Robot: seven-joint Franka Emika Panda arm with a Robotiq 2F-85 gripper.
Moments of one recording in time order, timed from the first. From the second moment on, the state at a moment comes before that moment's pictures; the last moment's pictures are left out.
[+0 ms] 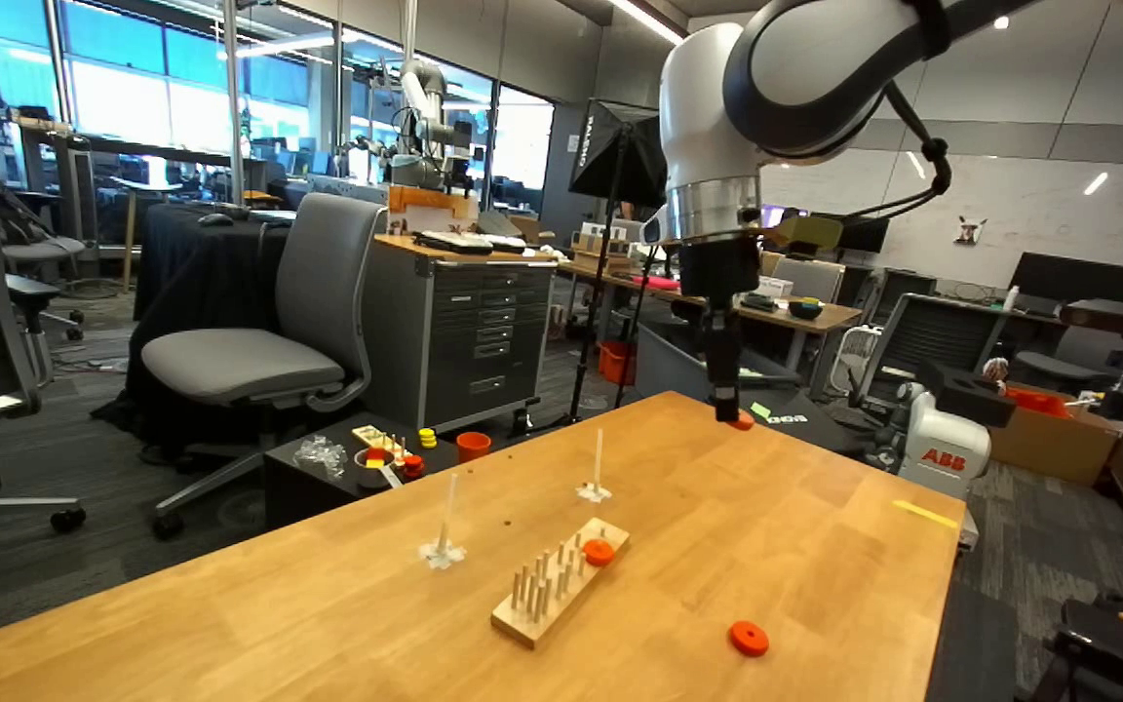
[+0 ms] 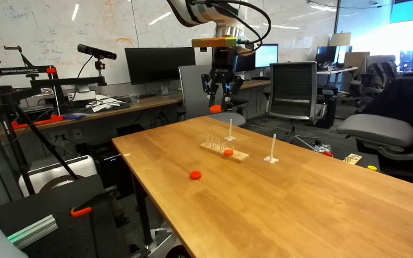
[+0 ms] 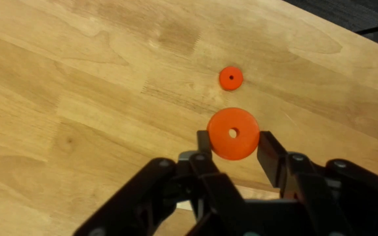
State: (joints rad) arm 0.11 0.37 0.12 -1.78 -0.07 1.85 -0.17
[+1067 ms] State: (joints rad) arm 0.13 0.71 0.09 -1.43 -0.09 1.81 -0.01
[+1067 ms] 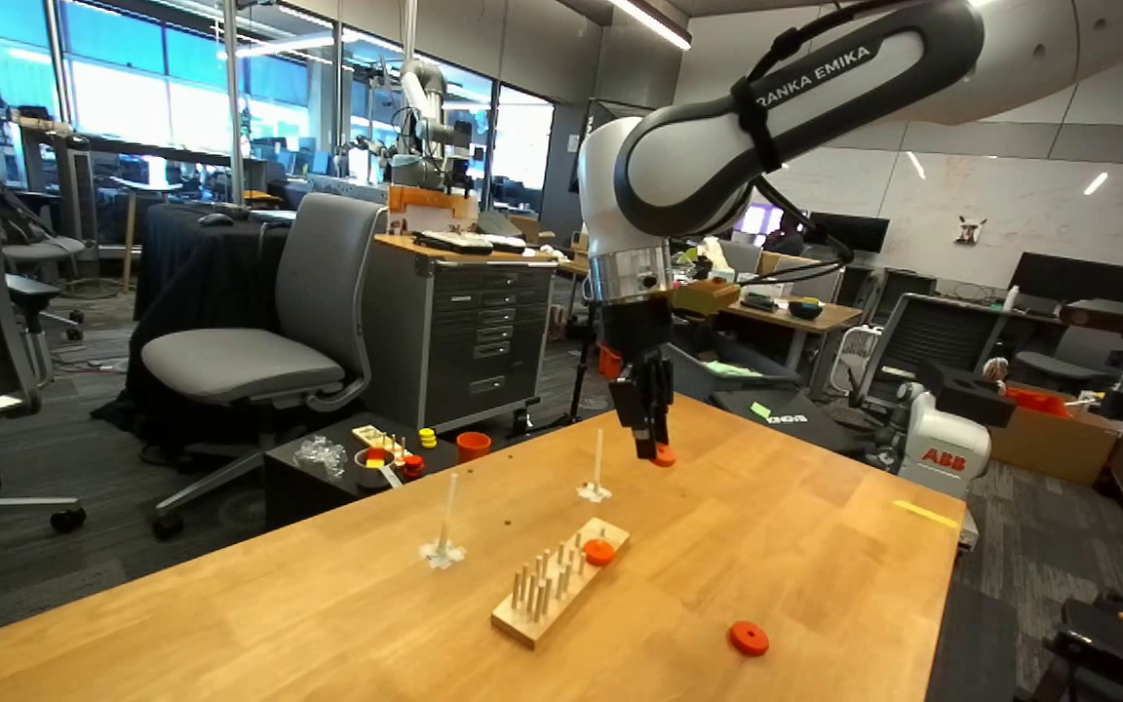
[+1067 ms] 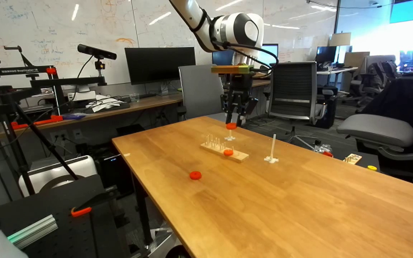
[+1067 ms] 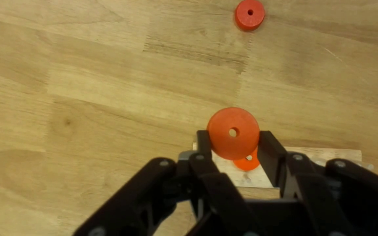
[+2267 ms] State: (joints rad) arm 0.17 0.85 0.09 -1.31 -0.09 1.81 0.03
